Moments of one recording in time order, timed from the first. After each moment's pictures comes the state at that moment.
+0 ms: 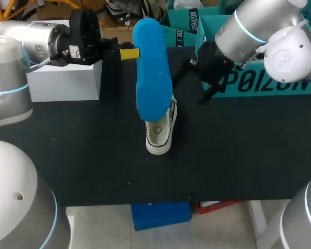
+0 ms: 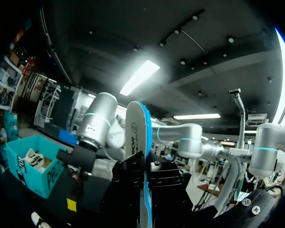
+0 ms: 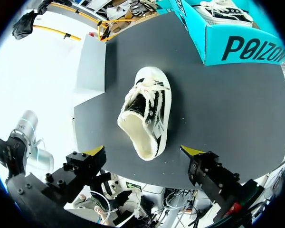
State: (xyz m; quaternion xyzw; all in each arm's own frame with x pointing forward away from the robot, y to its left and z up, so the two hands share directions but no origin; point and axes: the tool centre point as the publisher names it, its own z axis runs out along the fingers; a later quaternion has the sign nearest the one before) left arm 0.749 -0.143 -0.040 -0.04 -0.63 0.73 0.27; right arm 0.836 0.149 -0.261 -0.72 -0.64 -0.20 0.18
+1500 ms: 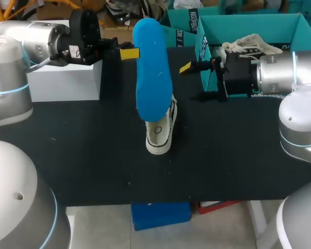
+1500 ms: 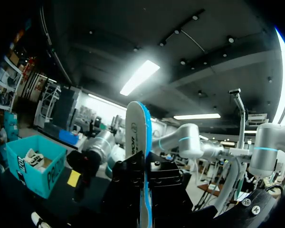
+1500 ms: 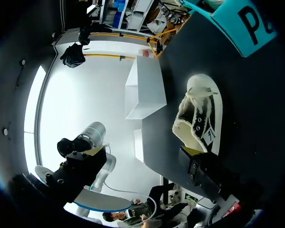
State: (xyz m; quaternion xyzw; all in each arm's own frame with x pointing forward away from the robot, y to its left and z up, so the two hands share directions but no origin) left arm 0.749 -0.143 -0.040 -0.04 -0.63 0.73 0.27; right arm 0.844 0.150 -0.217 -0.63 -0.50 -0.46 0.36
